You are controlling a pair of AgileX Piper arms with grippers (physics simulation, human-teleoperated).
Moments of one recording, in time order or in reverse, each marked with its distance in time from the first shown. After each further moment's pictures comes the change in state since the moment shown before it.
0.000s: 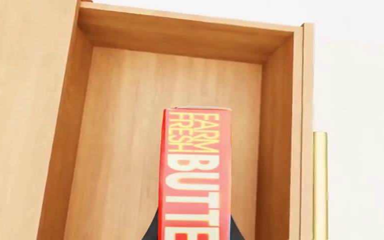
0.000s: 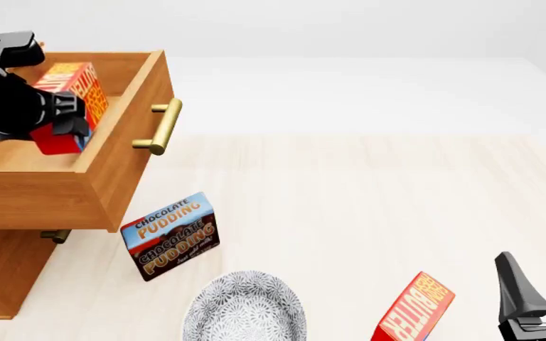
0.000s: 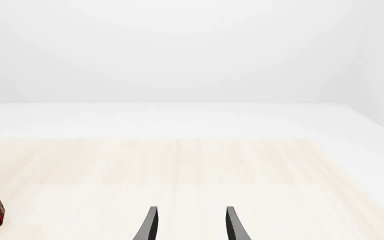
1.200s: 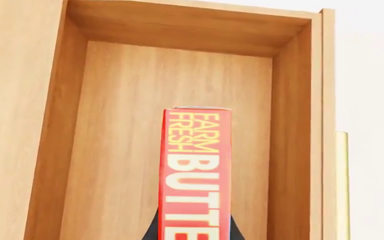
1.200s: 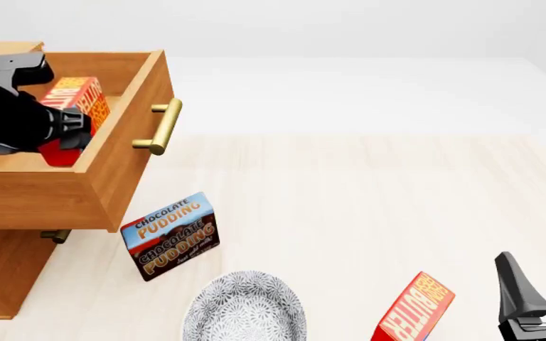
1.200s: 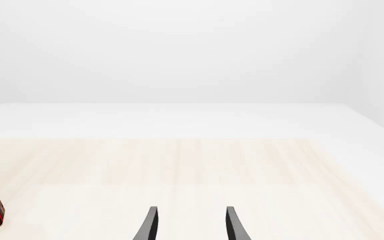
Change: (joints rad) left arm 0.011 0.003 0.092 -0.087 0.024; right arm 0.000 0.000 0.000 0.000 0.000
